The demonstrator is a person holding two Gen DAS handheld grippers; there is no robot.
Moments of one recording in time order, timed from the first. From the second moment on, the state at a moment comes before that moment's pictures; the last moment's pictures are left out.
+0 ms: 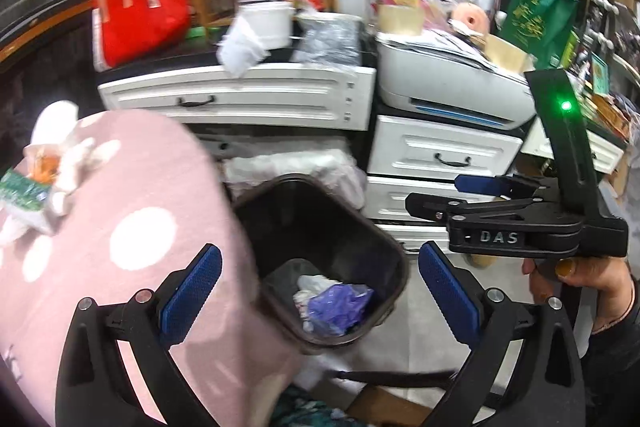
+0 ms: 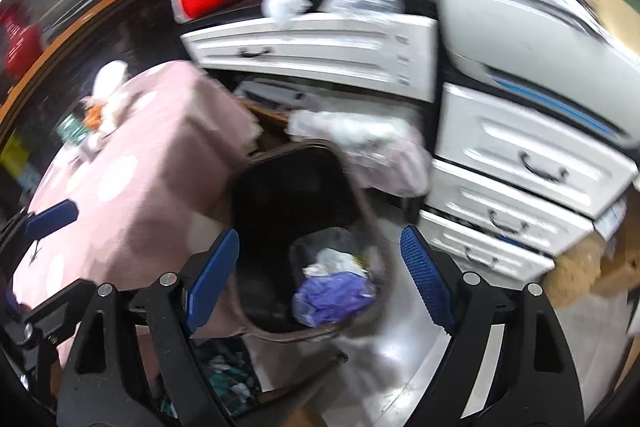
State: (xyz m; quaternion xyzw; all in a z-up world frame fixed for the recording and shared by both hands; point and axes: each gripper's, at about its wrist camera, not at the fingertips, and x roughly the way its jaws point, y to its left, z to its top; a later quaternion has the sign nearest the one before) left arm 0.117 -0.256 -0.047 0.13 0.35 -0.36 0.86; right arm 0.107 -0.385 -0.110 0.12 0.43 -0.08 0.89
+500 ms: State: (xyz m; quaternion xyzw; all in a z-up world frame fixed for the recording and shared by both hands) left arm 0.155 -0.121 -0.030 0.10 0.34 -0.23 0.91; right arm 0.169 -0.250 -0.098 0.03 0.44 0.10 0.89
